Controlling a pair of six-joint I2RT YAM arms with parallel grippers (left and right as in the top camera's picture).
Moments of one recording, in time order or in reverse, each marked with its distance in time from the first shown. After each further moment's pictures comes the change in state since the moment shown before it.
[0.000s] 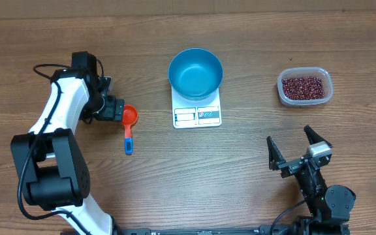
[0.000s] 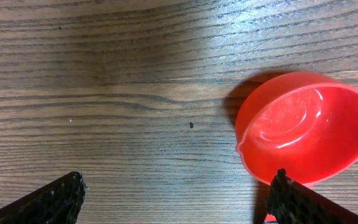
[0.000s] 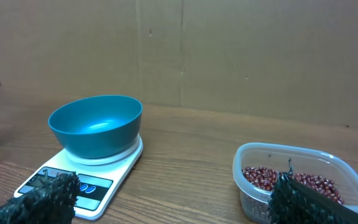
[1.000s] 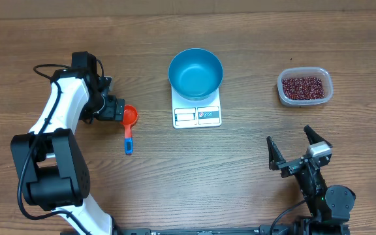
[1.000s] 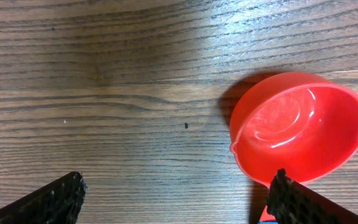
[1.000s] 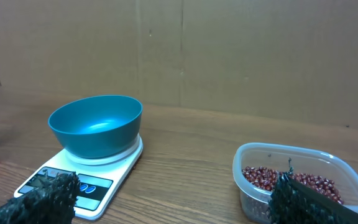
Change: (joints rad) left arm 0.000 0.000 0.000 0.000 0.015 0.000; right arm 0.000 0.000 0.000 0.001 0.000 0.000
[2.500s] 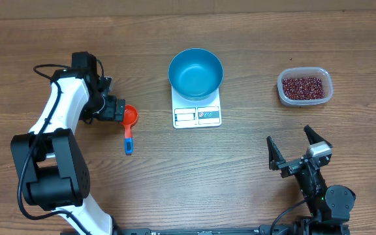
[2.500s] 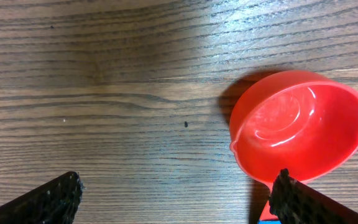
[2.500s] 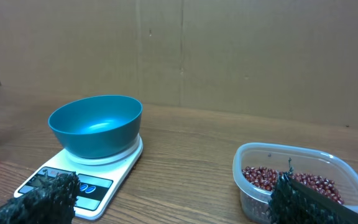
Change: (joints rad) left arm 0.000 0.000 0.000 -0.003 0.000 0.000; right arm 0.000 0.000 0.000 -0.001 0.000 0.000
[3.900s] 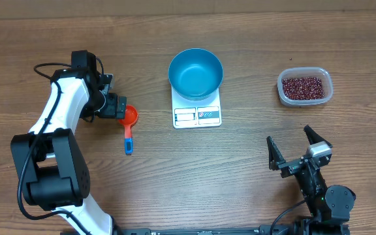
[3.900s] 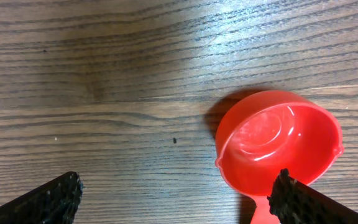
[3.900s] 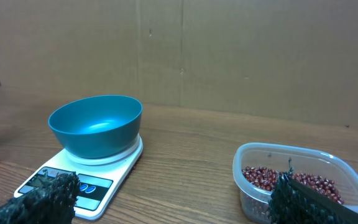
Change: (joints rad) left arm 0.000 0.000 0.000 0.038 0.043 0.000; right arm 0.000 0.000 0.000 0.000 0.000 0.000
